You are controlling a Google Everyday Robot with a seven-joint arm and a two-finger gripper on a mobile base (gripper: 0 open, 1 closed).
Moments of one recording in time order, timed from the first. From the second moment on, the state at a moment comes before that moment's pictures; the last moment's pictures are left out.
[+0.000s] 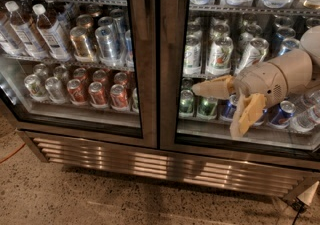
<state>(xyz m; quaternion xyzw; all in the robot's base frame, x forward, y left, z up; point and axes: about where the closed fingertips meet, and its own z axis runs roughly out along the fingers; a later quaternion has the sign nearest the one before) 0.429 -0.106 0.889 -0.55 0.58 0.54 0.28</state>
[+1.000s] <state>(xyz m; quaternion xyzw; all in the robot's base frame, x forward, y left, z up) 0.419 -0.112 0.897 -0.43 0.55 0.58 0.42</state>
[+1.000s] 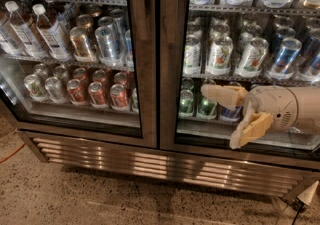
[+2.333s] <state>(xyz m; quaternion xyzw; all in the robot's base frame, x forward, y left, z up) 0.403 -0.096 0.912 -0.56 0.48 0.46 0.50</state>
